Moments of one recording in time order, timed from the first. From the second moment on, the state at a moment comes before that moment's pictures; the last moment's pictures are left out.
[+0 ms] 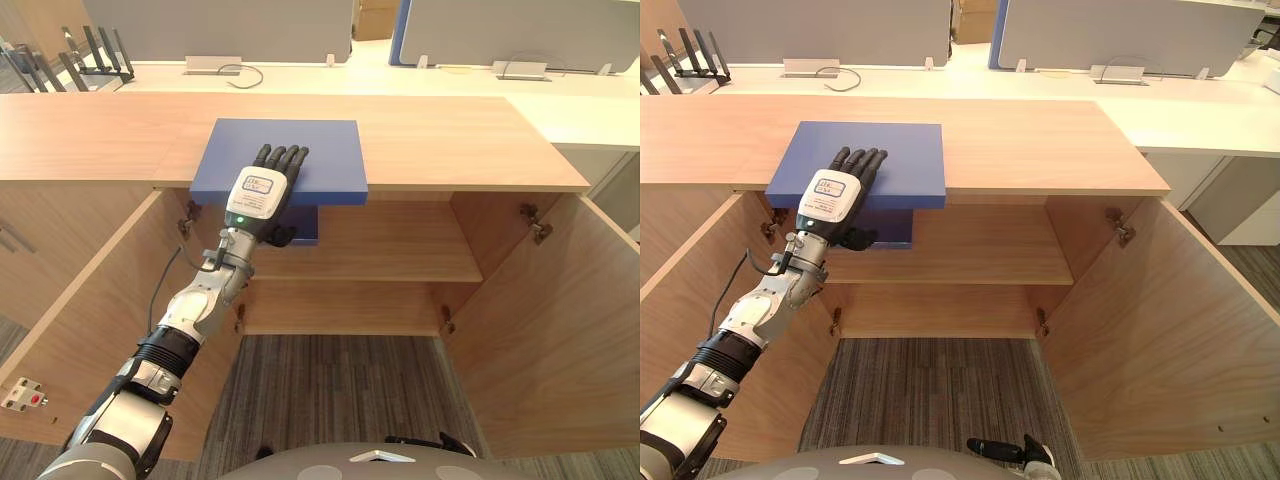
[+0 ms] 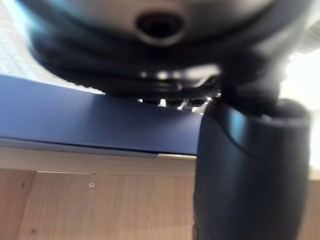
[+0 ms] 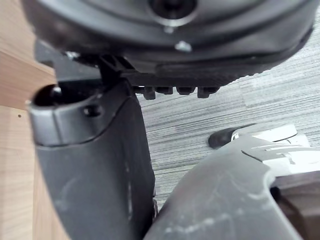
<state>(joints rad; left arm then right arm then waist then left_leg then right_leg) -0.42 0.49 -0.38 0.33 1.00 -0.09 0.38 0.07 -0.08 -0.19 1.21 -0.03 -0.03 -0.08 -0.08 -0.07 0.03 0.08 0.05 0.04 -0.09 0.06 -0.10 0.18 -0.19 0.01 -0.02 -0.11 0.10</state>
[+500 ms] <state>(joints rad) -0.51 0.49 -0.39 0.39 1.07 -0.06 0.50 0.06 -0.08 -0.19 1.21 -0.03 -0.03 -0.08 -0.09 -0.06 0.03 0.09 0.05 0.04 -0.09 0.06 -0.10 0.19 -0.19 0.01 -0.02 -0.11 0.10</state>
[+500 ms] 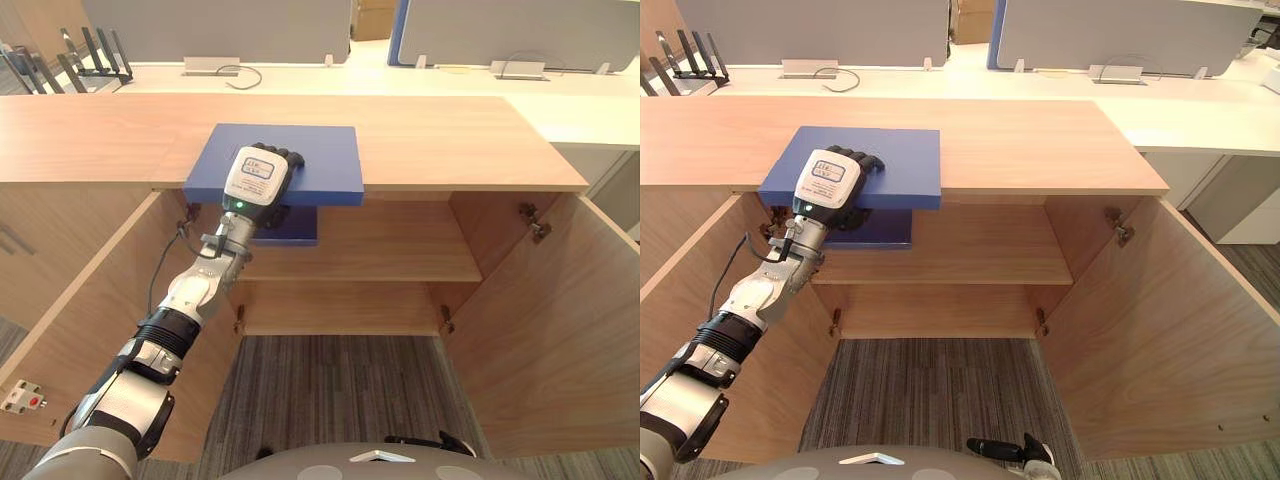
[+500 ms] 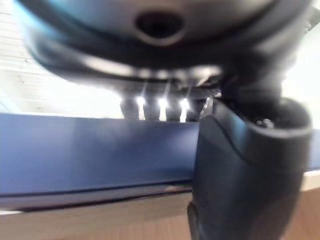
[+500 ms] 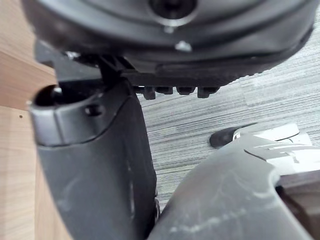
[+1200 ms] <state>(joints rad) -0.53 0.49 -0.38 0.38 1.11 -0.02 0.53 0.06 -0.09 -0.19 1.21 -0.03 -0.03 -0.09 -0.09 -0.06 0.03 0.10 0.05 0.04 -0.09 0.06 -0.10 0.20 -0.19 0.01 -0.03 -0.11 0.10</state>
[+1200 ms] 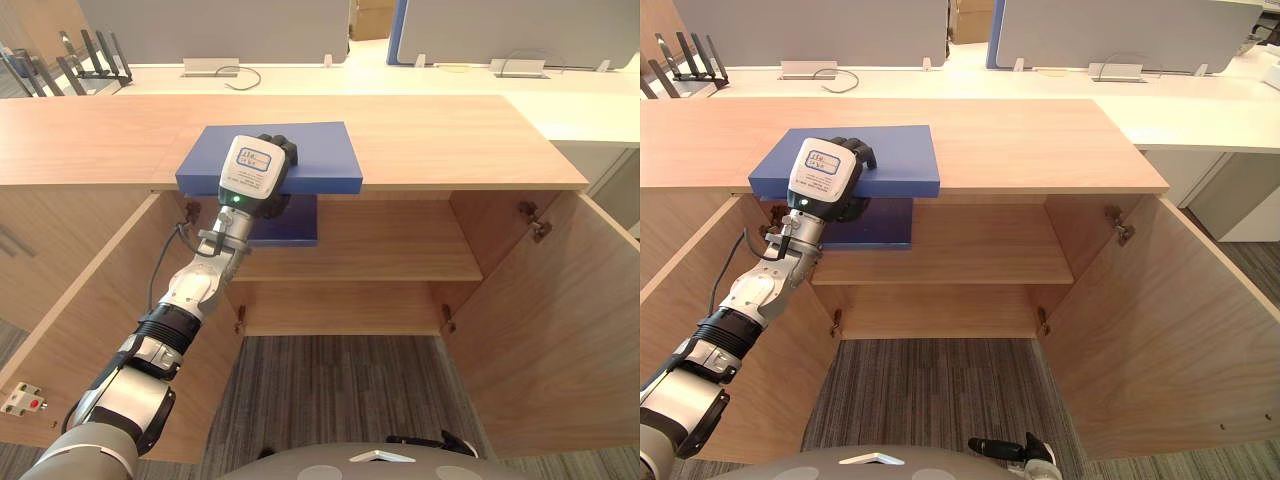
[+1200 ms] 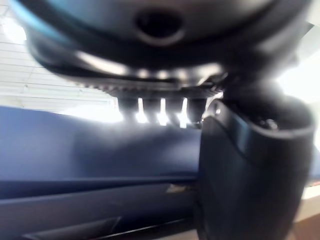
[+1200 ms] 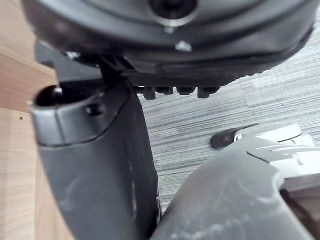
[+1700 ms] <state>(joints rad) -0.41 0.47 -0.31 0.15 1.02 -0.04 0.52 0.06 -0.09 -0.19 1.22 -0.03 -0.03 -0.10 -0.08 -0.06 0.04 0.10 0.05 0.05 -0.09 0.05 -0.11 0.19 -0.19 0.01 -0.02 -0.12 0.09</state>
